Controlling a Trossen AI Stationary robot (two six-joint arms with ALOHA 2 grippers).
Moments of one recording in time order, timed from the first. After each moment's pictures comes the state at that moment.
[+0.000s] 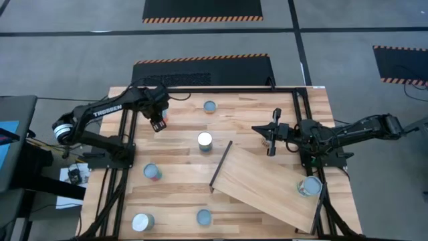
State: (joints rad) left arm 0.64 1.29 0.96 -1.06 -0.16 0.11; right arm 0.04 0.77 0.31 0.58 0.24 -0.24
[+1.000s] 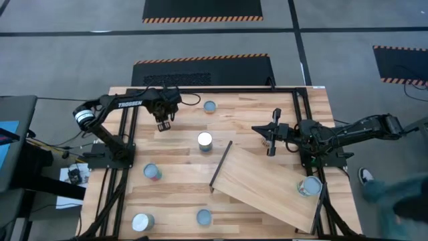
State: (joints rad) left arm 0.65 1.58 0.96 -0.90 -0.27 0.33; right arm 0.05 0.77 0.31 0.57 0.24 -0.23
